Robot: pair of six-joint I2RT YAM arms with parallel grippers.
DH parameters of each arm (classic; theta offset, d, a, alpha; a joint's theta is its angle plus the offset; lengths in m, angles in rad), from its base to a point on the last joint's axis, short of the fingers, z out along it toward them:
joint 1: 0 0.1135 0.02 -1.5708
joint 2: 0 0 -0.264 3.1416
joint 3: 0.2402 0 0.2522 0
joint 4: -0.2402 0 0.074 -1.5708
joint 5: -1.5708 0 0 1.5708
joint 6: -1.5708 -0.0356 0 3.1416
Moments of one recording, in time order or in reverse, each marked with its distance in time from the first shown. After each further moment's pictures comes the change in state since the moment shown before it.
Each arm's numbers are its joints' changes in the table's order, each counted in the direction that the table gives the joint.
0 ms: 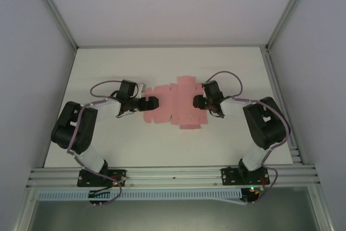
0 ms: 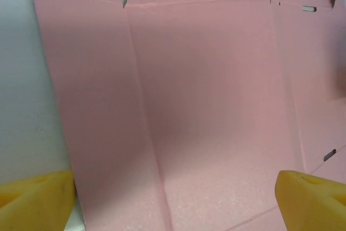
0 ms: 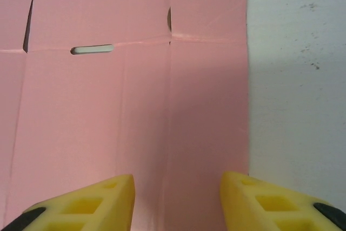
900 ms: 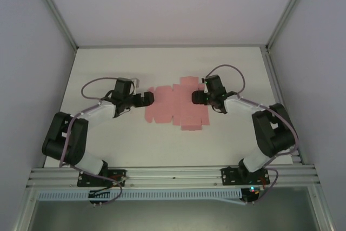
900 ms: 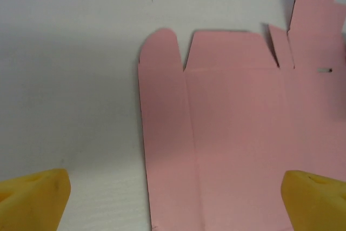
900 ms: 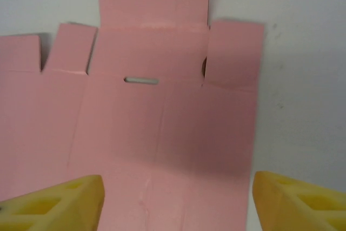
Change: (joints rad) left arm 0.014 -0.140 -0.020 -0.048 0.206 -0.007; right arm -0.005 -0.084 0.085 -0.167 -0.017 0.103
